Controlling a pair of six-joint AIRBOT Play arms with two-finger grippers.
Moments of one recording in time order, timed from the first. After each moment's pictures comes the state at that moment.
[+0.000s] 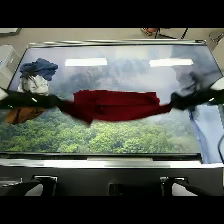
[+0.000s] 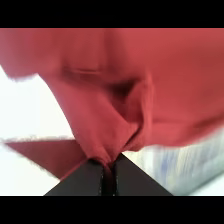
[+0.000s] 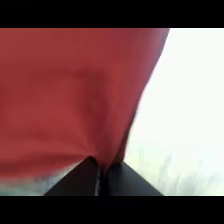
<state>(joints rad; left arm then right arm) 0.07 -1.09 1.28 0.92 -1.21 -1.34 -0.27 -1.30 1.41 -1.07 1.38 1.46</state>
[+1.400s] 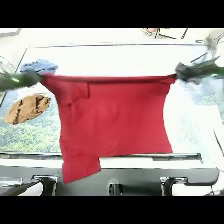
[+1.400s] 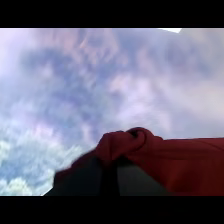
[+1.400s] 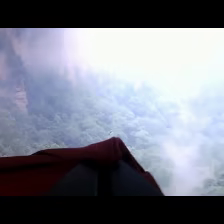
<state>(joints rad) 0.15 -1.25 1.25 0.96 -0.87 -1.37 -0.17 -1.59 1.70 -1.17 1.20 1.65</state>
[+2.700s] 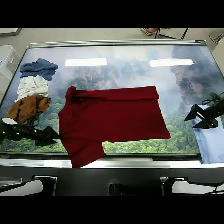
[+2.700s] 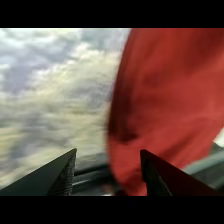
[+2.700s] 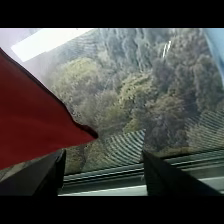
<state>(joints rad) 0.43 -1.38 0.70 0.95 -1.31 -1.22 -0.51 -1.54 1.35 -1.32 1.61 1.59</state>
